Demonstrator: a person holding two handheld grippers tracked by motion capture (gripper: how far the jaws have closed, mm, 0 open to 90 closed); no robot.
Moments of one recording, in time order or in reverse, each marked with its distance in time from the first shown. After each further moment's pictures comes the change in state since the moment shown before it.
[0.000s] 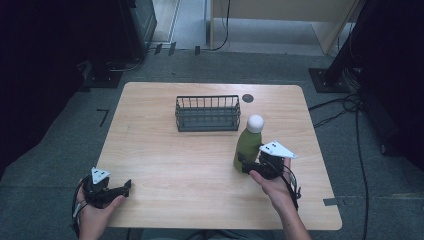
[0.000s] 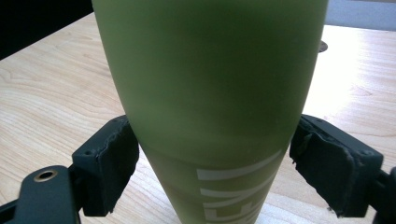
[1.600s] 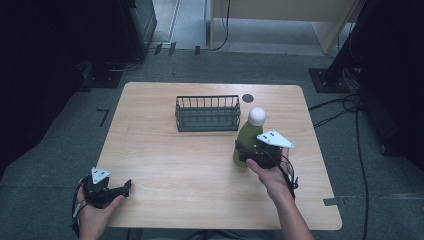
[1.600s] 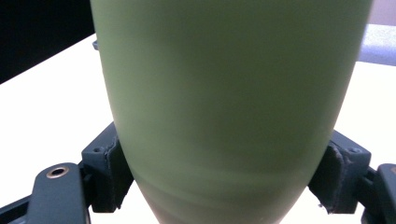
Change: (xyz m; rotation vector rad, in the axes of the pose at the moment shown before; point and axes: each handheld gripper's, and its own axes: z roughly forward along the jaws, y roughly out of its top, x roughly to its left) left arm 0.000 0.000 0.000 0.000 0.000 0.000; right arm 0.007 0.034 0.005 -0.054 -0.028 -0.008
